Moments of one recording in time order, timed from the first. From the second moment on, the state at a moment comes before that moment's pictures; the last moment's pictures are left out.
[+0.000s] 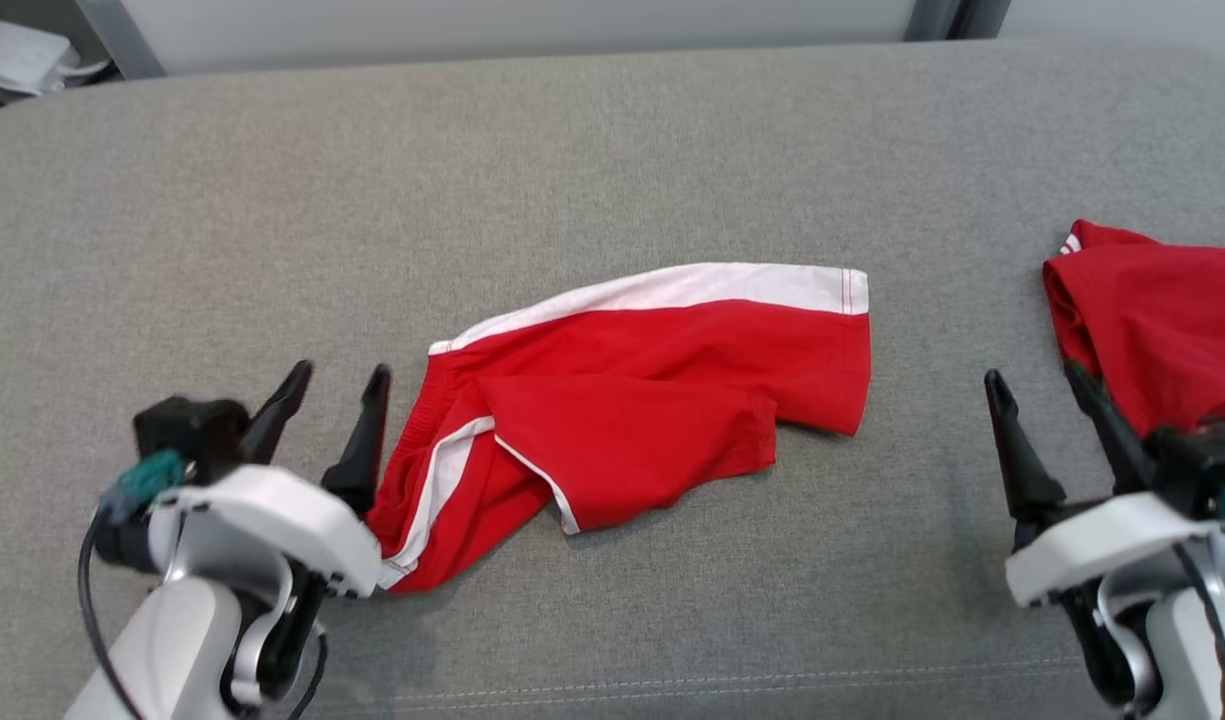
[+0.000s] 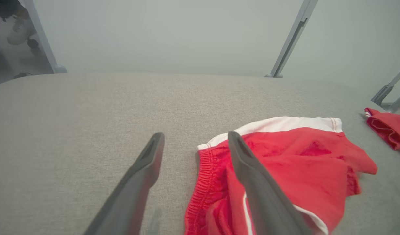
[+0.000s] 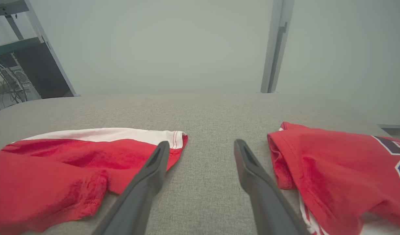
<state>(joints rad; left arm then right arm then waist) -0.25 0.35 -0.34 0.11 -0.60 0.14 0.02 -0.20 -0.15 0.07 0.23 0.26 0.13 -0.13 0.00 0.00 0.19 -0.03</state>
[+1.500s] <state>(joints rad) -0.76 0.25 -0.45 0.50 -0.85 -0.11 0.39 -0.88 -0.36 0.63 0.66 0.75 0.13 0.10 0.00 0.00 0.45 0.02</state>
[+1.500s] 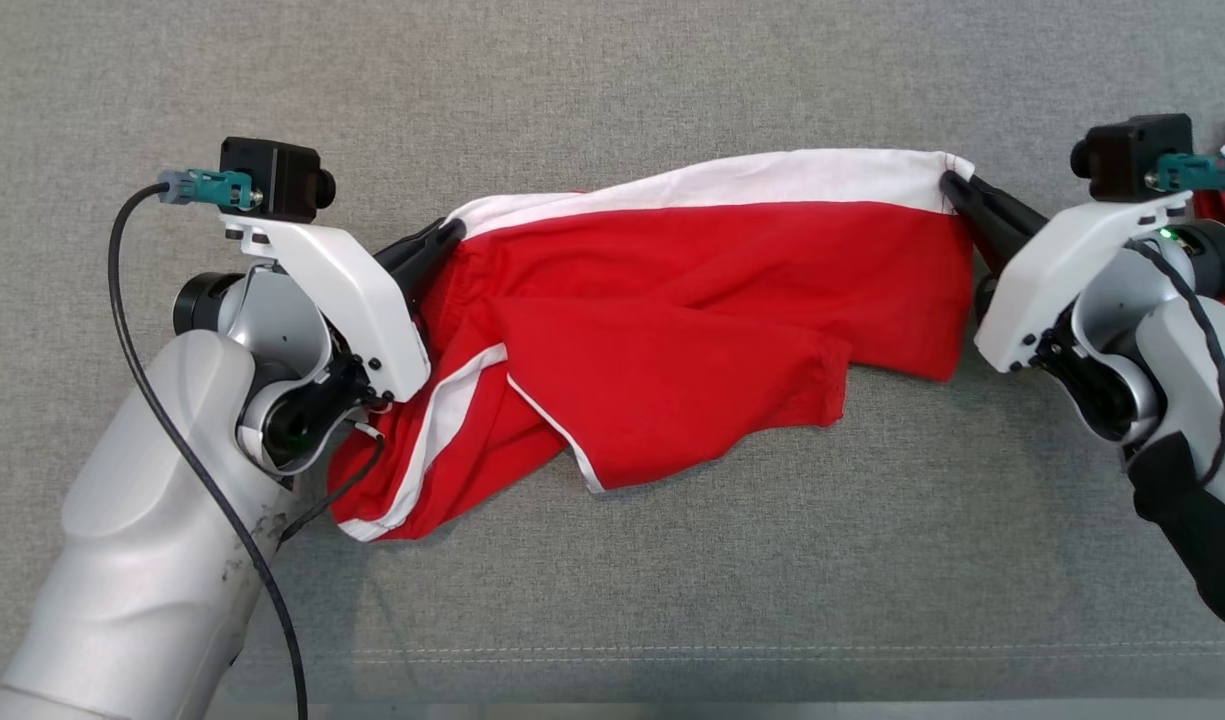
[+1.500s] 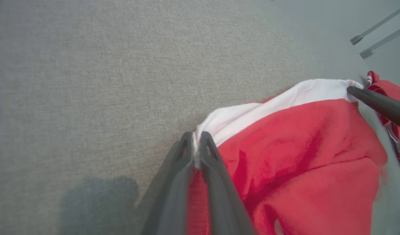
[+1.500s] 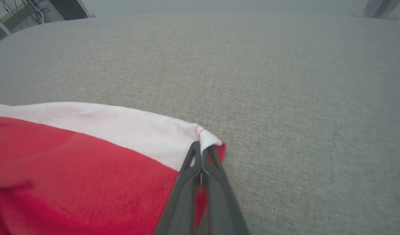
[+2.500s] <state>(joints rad) -1.28 0.35 -0.39 0.52 -0.79 -0.12 0.17 -1.46 -0.35 0.54 0.70 0.49 0.14 -0.12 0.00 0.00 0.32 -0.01</state>
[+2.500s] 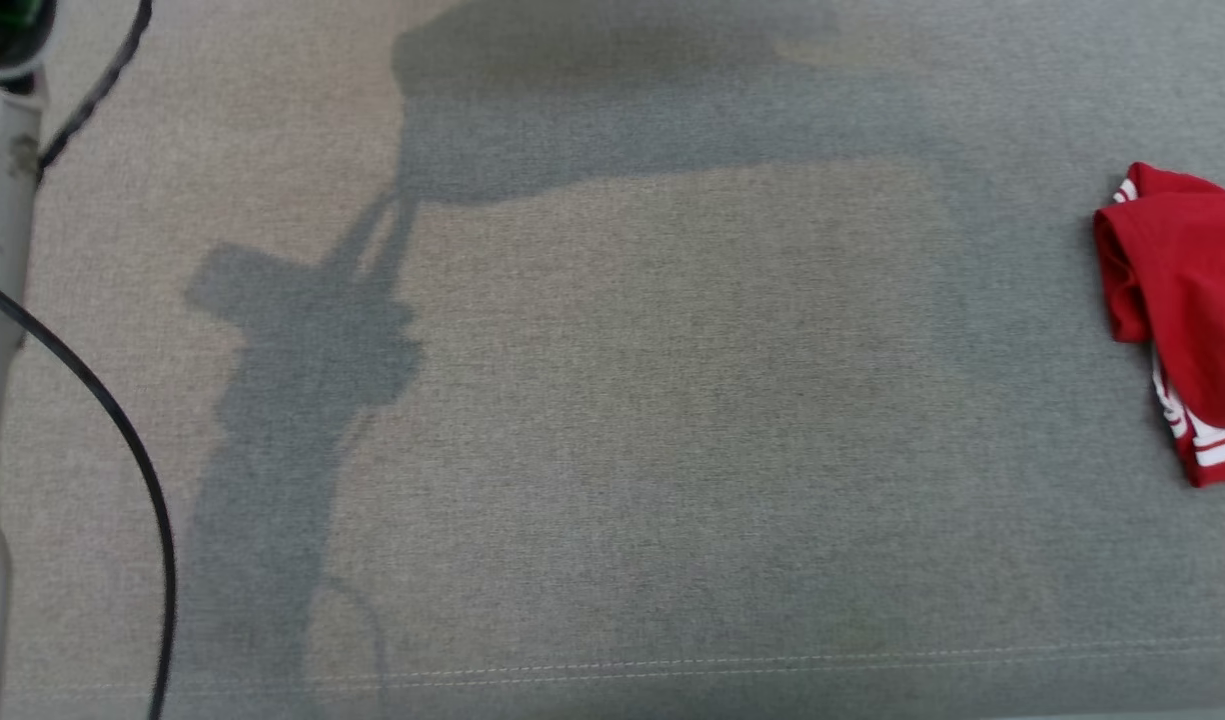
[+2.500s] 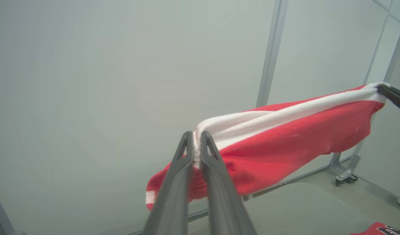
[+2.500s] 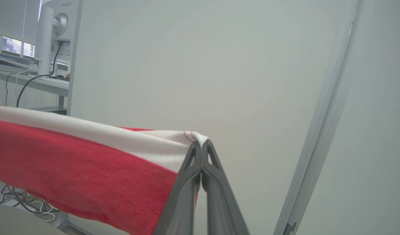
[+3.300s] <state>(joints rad) -0.57 0.41 -0.66 0.54 -0.93 -0.12 -0.23 -0.52 -0.44 0.62 0.25 0.81 0.13 -0.13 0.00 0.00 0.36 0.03</state>
